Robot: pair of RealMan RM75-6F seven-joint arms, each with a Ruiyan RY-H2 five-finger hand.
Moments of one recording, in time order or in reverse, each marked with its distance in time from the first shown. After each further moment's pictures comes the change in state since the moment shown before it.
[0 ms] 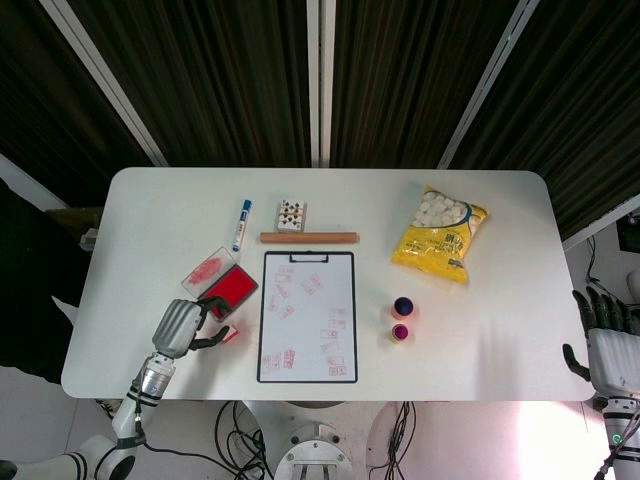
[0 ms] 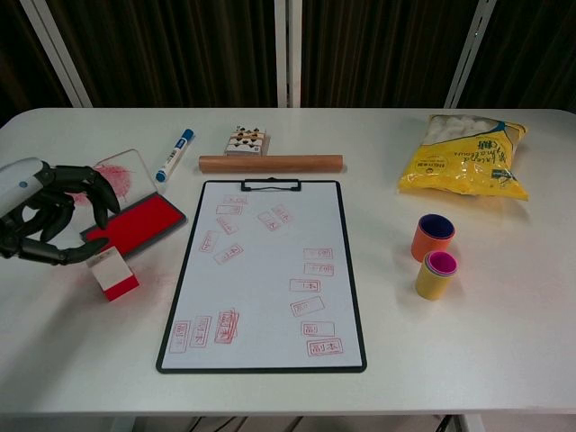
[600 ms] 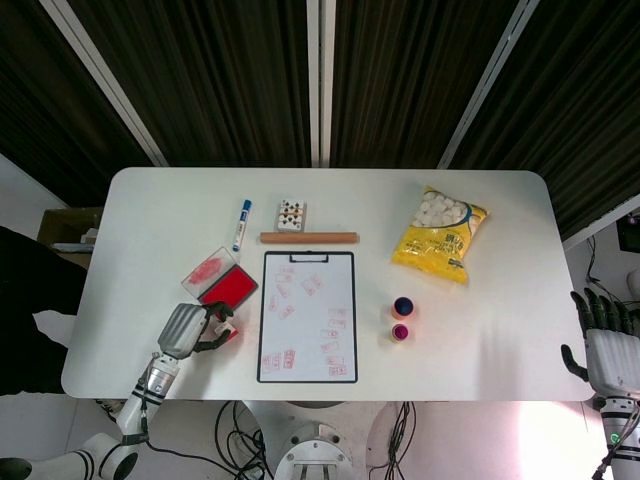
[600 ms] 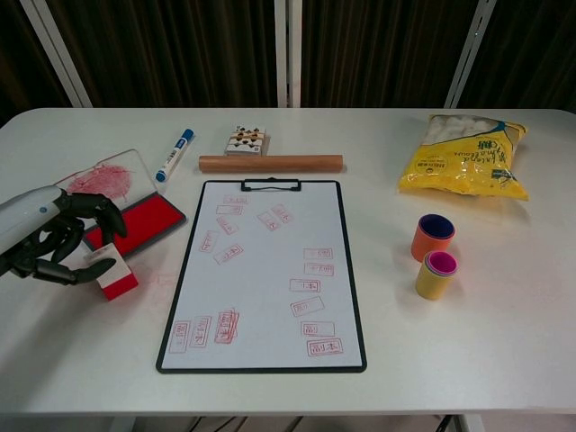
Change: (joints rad) left arm -0.008 -0.067 0.021 0.132 -0.019 -0.080 -0.050; right arm 0.002 -0.011 -0.003 0.009 0.010 -0.013 -0.003
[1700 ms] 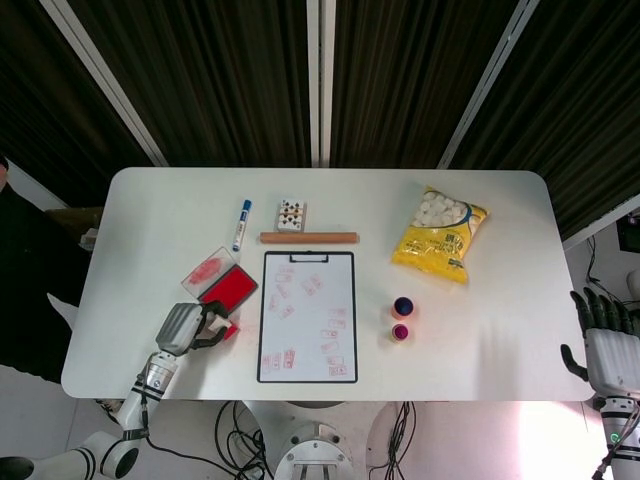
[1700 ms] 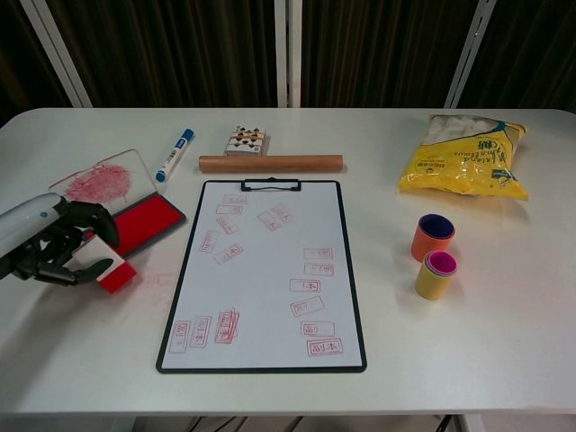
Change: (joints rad) left arm -0.005 -0.009 -0.014 0.027 -0.055 -0.072 -0.064; right arm 0.001 0.005 0.001 -0.010 -0.001 -0.001 -0.004
